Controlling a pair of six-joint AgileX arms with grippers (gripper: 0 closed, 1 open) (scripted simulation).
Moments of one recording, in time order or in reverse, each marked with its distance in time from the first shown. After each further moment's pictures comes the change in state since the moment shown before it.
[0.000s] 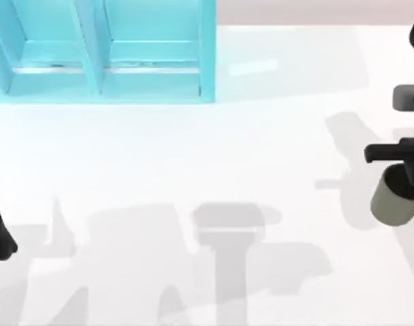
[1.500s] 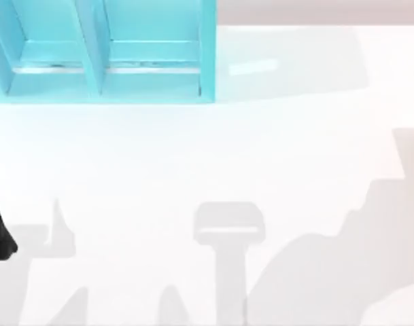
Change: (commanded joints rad) left arm 0.000 0.000 0.000 0.000 0.000 0.000; right arm -0.789 0.214 0.389 -0.110 0.033 -0.783
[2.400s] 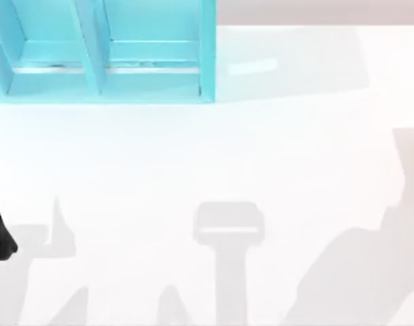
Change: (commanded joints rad) left arm 0.000 0.000 0.000 0.000 0.000 0.000; right arm 0.017 0.003 -0.220 0.214 0.000 0.014
